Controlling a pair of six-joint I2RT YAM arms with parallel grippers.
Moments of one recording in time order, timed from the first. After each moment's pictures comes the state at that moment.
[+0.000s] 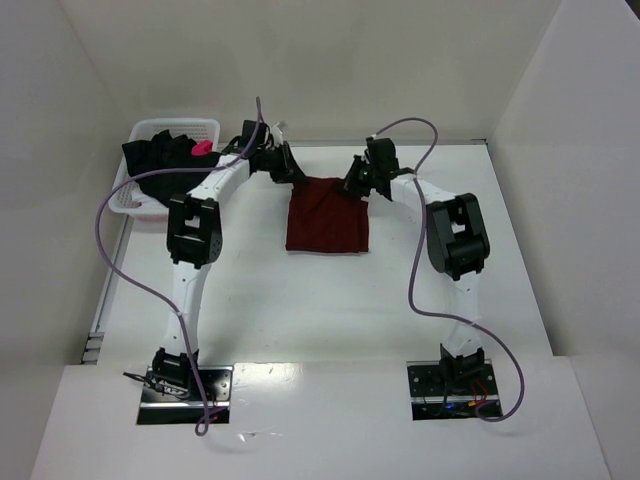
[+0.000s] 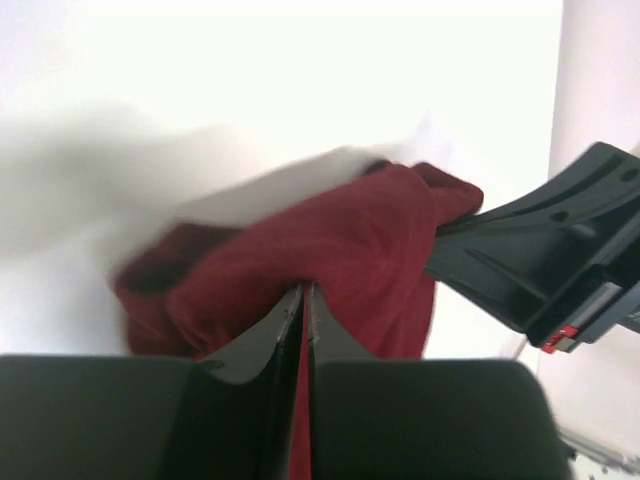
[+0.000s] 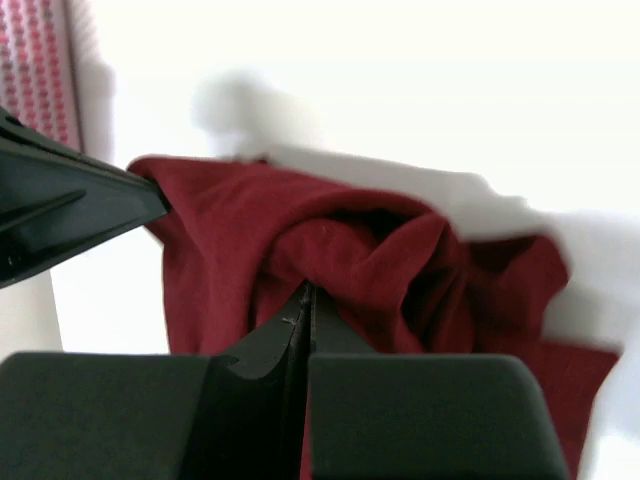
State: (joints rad) left arm -0.22 2.44 2.13 -0.46 0.66 -0.53; right arm 0.30 2.15 1.58 -0.11 -0.32 0.66
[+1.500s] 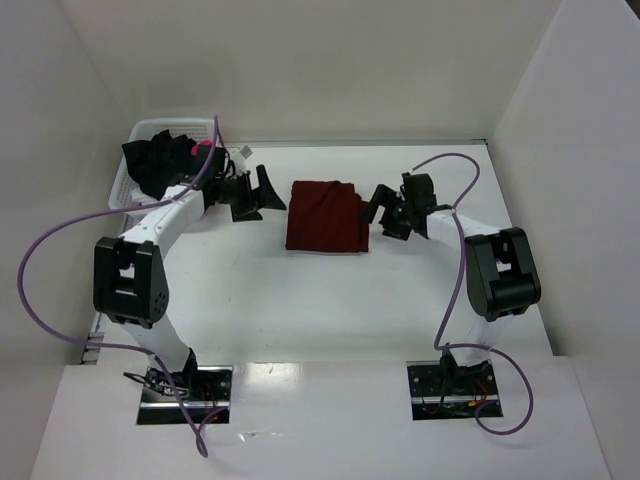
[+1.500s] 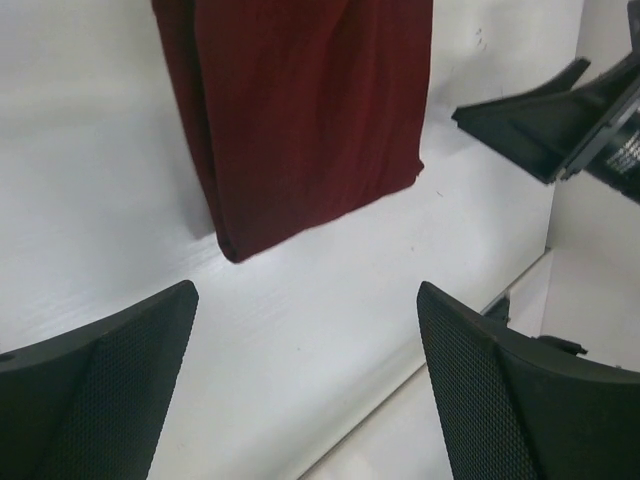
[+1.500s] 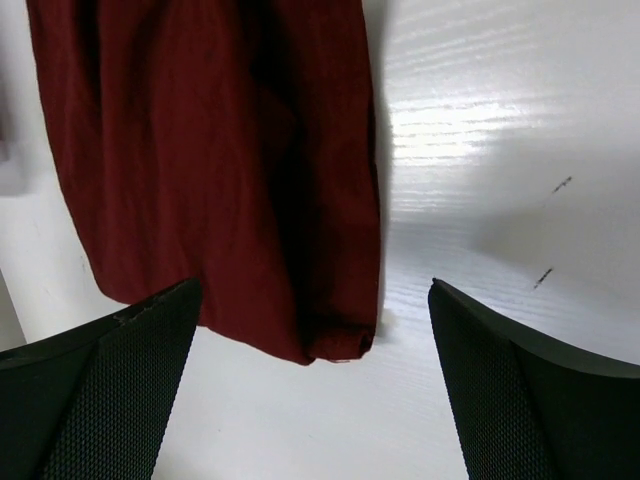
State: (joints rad) left arm -0.14 1.74 1.38 -0.50 0.60 -0.45; right arm 0.20 1.73 1.01 -0.09 -0.30 0.63
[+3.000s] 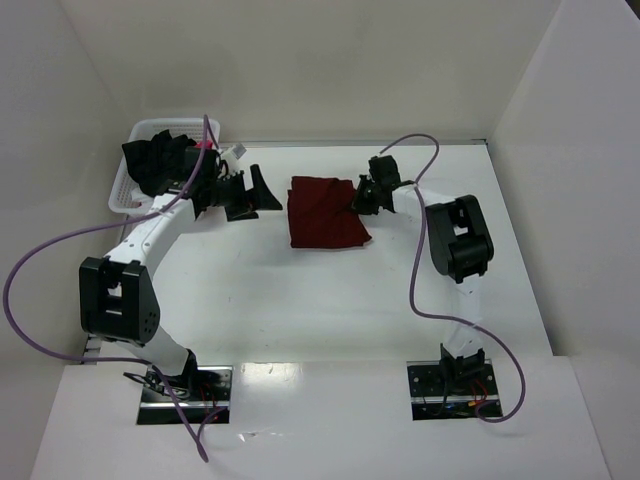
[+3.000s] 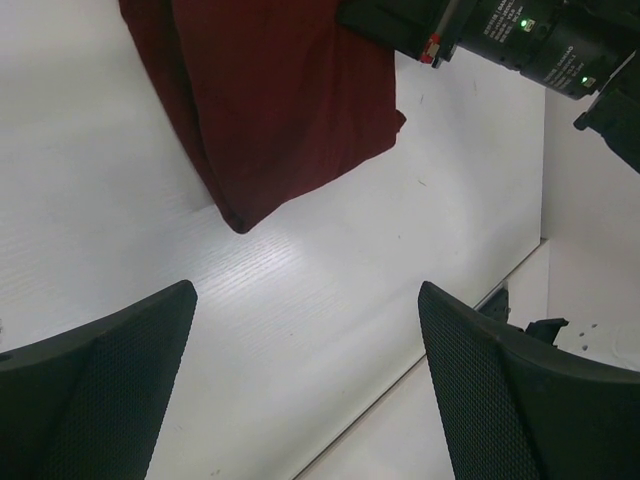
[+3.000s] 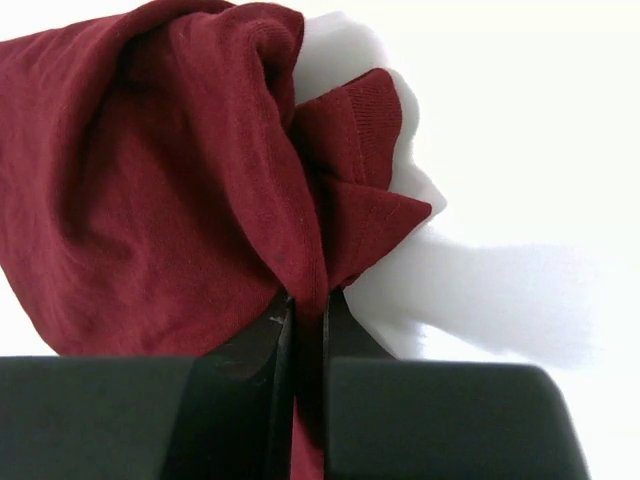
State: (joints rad) left arm -0.13 1.59 1.29 -0.49 0.61 -0.43; right arm 0.29 2.13 1.44 -0.12 -0.20 0.60
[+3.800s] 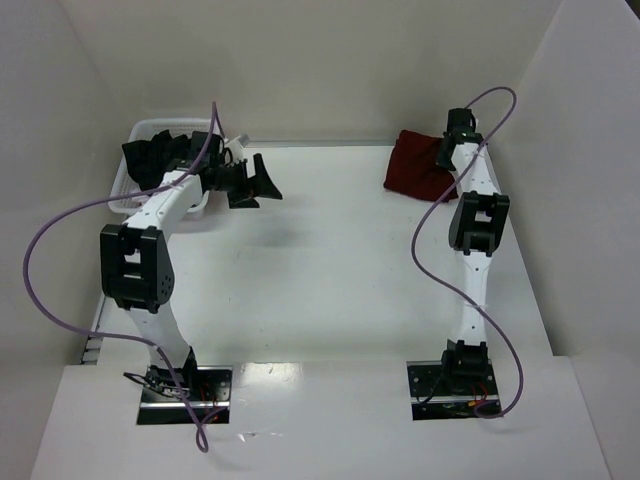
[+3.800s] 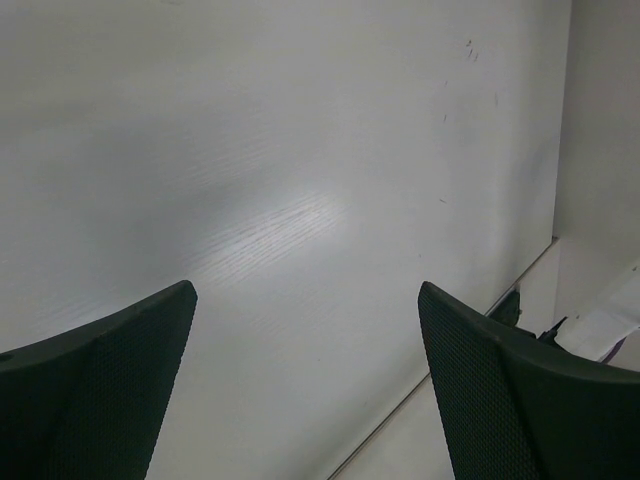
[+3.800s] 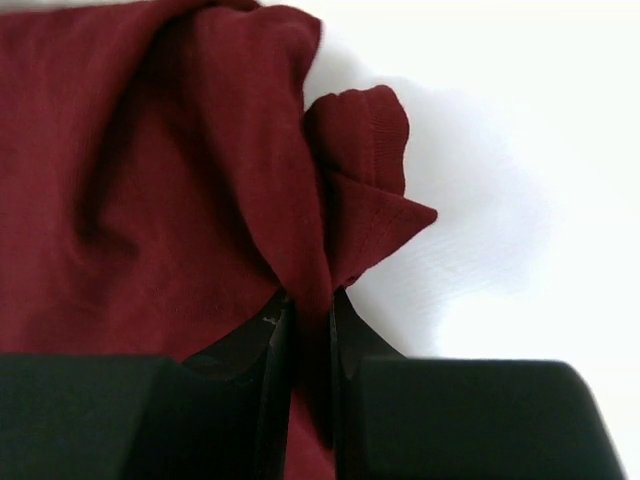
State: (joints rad) left arm -0.09 1.83 1.52 -0.57 0.67 -0.34; right arm -0.11 2.61 2.46 -0.68 0.19 0.26
